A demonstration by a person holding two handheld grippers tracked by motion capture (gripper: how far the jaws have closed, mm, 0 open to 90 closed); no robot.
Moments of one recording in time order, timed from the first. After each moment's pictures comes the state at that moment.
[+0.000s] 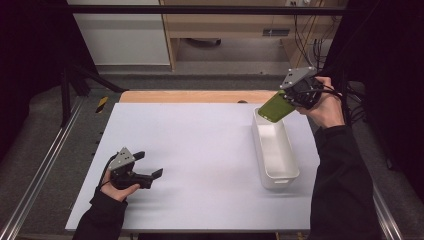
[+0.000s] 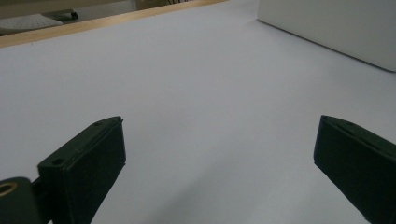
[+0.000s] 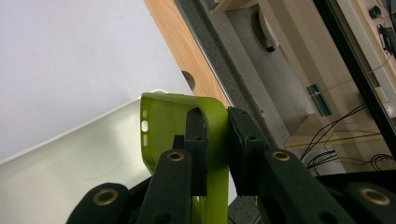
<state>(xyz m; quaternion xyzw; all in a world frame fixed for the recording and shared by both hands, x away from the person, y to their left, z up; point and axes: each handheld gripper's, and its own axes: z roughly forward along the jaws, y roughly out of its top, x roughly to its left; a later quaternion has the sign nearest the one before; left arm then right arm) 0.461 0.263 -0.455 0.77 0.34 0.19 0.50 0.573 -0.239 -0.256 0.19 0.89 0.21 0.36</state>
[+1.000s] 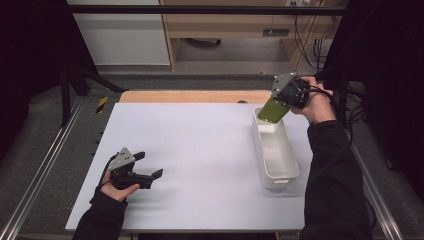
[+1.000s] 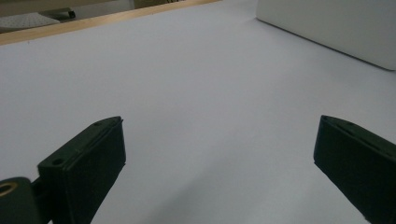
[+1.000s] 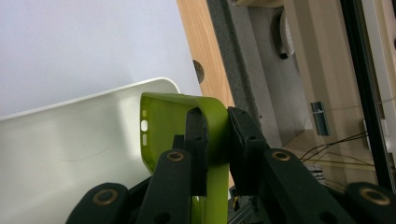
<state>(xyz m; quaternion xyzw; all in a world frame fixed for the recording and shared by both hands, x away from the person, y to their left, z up) 0.462 0.264 -0.457 0.77 0.34 0.18 0.50 0.598 -0.226 -0.278 0.09 0.92 0.15 0.35</state>
